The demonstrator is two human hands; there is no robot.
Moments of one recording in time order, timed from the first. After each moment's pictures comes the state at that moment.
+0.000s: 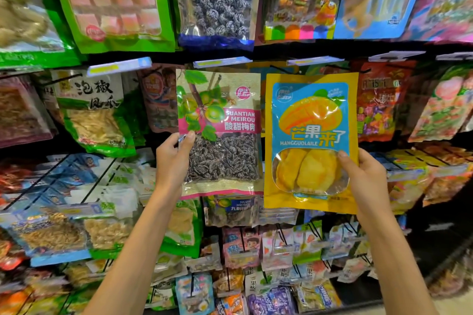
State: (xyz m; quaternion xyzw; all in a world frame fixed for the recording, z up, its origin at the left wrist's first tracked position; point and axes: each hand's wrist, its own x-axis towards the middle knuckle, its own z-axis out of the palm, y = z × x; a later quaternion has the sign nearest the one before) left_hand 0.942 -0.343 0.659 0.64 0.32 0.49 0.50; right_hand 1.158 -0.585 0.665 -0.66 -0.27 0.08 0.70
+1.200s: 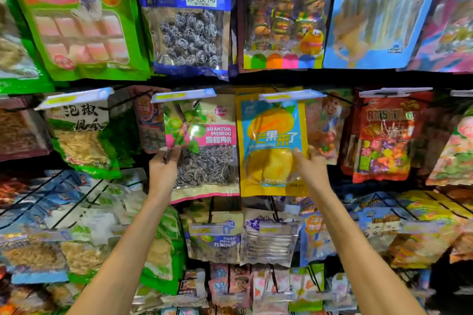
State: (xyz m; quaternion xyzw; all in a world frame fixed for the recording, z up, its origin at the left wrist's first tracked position) left_hand 1.029 -0.279 0.647 0.56 0.41 0.56 0.45; right_hand 1.288 -0.449 0.661 -0.66 -0.33 0.16 0.65
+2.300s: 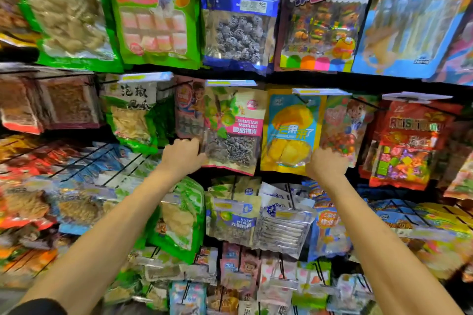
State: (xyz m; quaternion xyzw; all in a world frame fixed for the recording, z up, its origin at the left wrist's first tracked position) left_hand 0.962 -0.311 0.681 0.84 0.53 0.11 -0.04; right_hand 1.252 -0.454 0.690 -0.92 -0.39 -0.07 0.01
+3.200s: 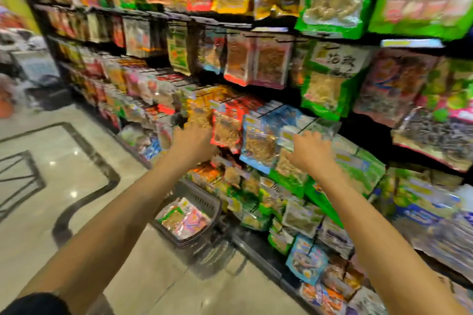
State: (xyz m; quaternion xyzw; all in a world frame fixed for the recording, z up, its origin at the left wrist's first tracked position) left_hand 0.498 -0.452 0.657 0.69 0.72 0.00 -0.07; right_hand 0.761 -0.419 0.650 -0.67 -0.74 -0.05 0.01
